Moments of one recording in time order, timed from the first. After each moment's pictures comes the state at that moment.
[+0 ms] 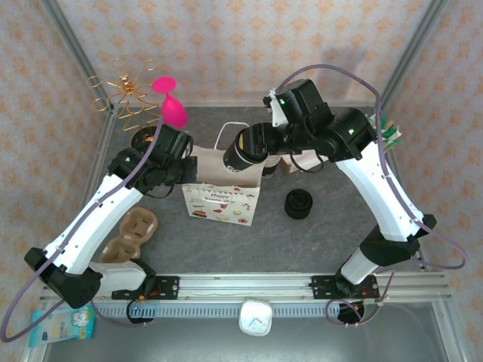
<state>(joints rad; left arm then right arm) -0.51 1.25 1.44 -1.18 -0.14 -0.53 0.77 1.60 2.21 -1.36 -0.12 0.54</state>
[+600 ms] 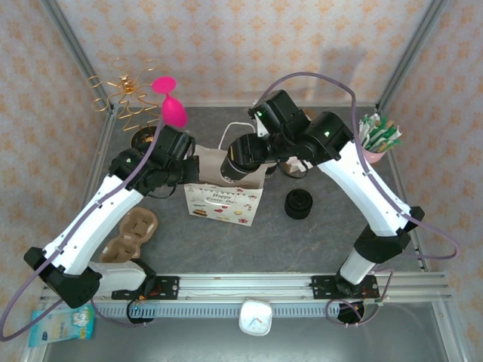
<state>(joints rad) -0.54 1.25 1.46 -1.18 -0.16 -0.59 0.85 1.65 2.17 -1.37 -0.01 0.57</state>
